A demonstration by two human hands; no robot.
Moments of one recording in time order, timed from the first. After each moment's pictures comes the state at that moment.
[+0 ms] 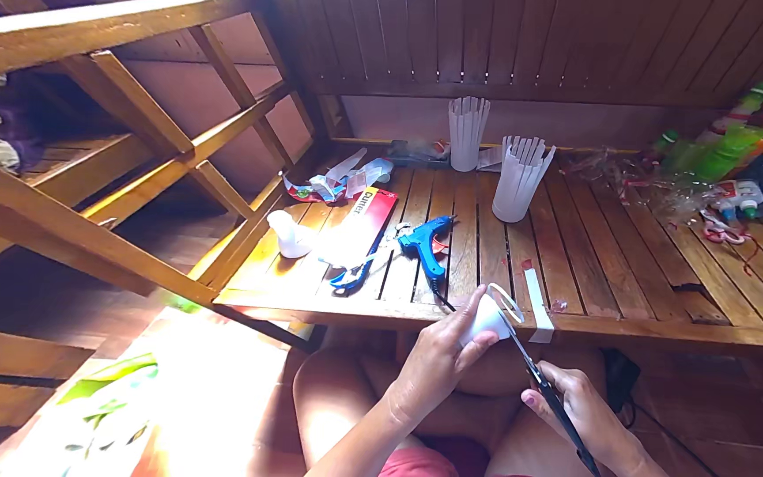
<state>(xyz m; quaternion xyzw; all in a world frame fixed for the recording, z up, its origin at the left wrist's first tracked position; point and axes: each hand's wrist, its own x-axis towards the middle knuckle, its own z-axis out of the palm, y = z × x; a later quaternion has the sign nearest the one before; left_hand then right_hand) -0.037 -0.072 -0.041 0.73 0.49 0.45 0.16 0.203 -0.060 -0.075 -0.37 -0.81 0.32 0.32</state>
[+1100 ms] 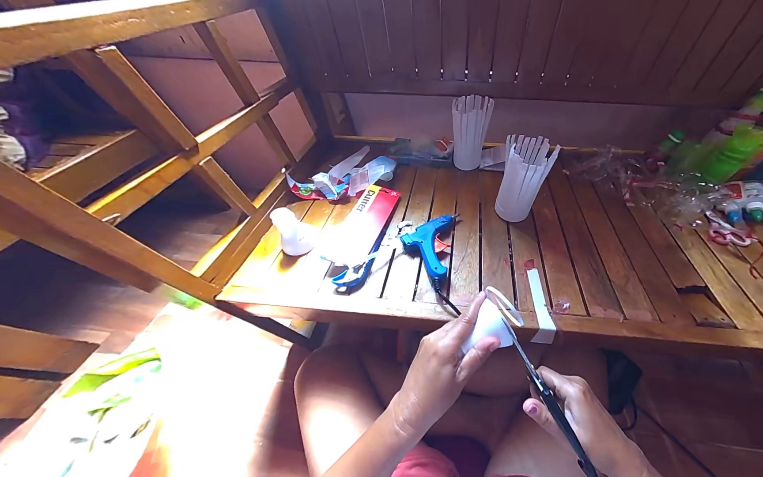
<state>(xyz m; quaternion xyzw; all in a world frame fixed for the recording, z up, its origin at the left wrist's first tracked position) -0.030 -0.081 -0.048 0.71 0.49 0.49 0.15 0.204 -0.066 -0.076 -0.37 -0.81 0.34 0.30</state>
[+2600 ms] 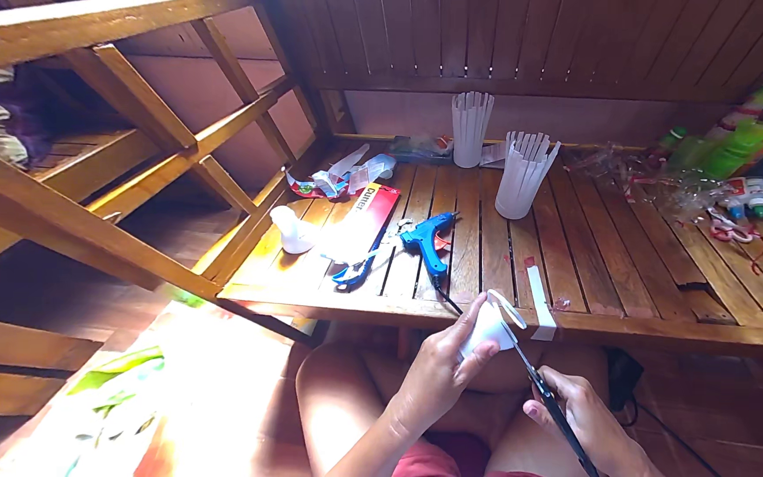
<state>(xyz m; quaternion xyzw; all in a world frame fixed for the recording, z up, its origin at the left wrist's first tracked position) -0.032 -0.089 -0.043 0.70 0.48 0.47 0.23 0.207 -0.068 -0.081 -0.36 -0.83 0.29 0.32</state>
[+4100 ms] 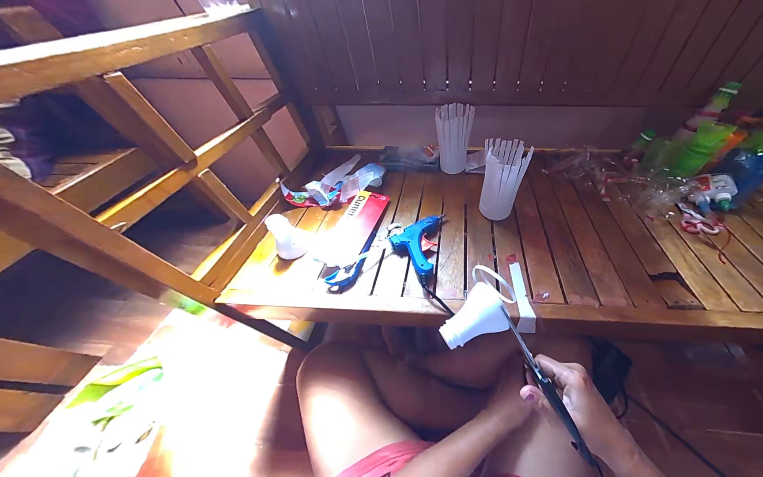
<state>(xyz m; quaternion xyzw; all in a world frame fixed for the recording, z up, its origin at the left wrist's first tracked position) 0.096 -0.083 -0.177 0.65 0.54 0.32 0.42 0.213 -0.073 -0.065 -0.34 -0.78 0.35 0.39</state>
